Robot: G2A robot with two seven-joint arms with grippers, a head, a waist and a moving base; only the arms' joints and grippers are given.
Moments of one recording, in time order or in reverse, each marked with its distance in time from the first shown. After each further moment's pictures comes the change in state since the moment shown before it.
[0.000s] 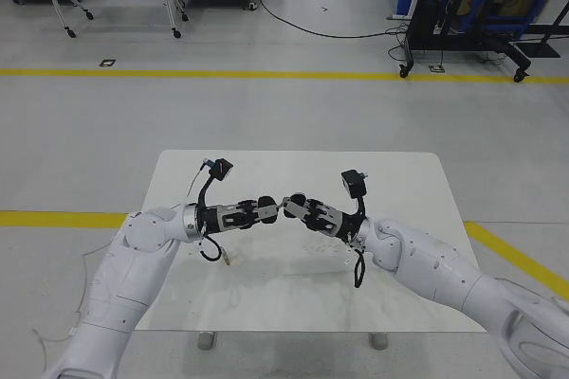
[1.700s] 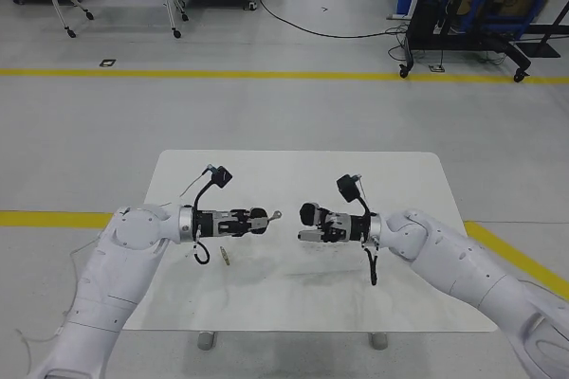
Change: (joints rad) left arm -0.013 0.056 0.016 -0.037 0.142 0.093 -0.097; right arm -0.038 0.079 0.149 -0.011 0.226 0.028 0.667
